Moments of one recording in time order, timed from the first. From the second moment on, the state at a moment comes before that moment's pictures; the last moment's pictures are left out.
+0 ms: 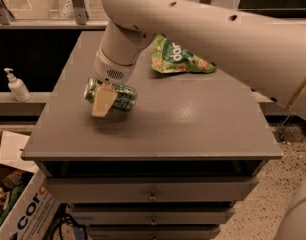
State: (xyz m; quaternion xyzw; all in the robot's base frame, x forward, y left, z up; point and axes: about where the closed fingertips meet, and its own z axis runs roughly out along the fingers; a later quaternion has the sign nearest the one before) arm 0.553 0.126 0.852 -0.73 0.64 0.13 0.20
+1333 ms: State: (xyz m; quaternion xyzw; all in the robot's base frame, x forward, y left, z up) arm 0.541 0.133 0.829 -0.76 0.63 0.09 0.15
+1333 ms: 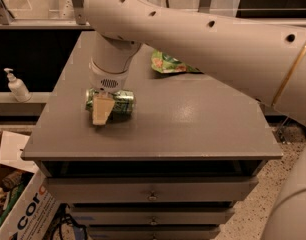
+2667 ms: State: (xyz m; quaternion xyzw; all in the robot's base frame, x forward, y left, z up) arm 0.540 0.127 0.818 -0.69 0.65 0.20 0.25
